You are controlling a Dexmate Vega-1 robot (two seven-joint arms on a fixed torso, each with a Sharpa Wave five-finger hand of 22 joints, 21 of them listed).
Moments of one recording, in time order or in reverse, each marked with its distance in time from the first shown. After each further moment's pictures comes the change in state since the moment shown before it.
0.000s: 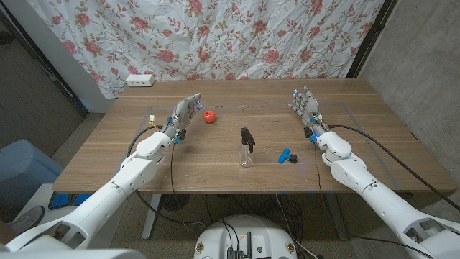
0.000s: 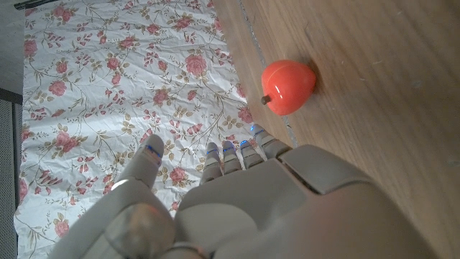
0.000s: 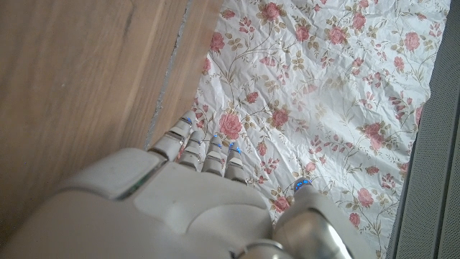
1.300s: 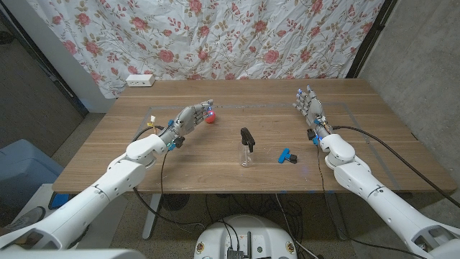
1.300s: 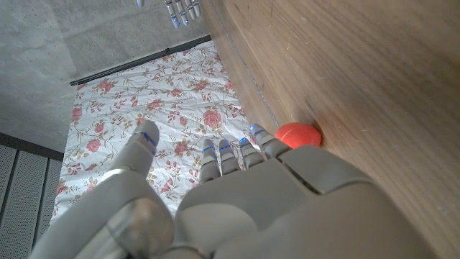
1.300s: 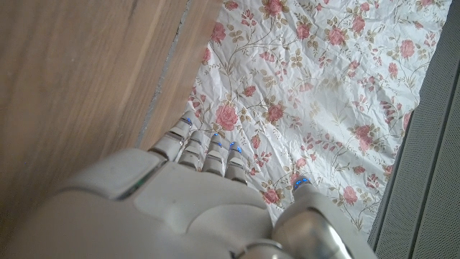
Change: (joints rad) left arm 0.057 0.137 0.008 -0.111 -0.047 0.006 -0.215; left_hand 0.136 -0.059 0.025 -0.063 -0.003 0.055 -0.056 0.008 0.005 0.043 -0.047 0.000 0.005 0.021 0.004 0.000 0.000 0.011 0.000 -0.008 -0.003; right arm -0.055 -0.033 0.013 -0.072 -0.064 0.020 -0.076; right_hand 0.007 0.006 0.014 -0.014 0.000 0.005 -0.005 0.000 0.000 0.018 0.007 0.008 0.000 0.006 -0.006 0.004 -0.023 0.004 -0.003 0.003 0.000
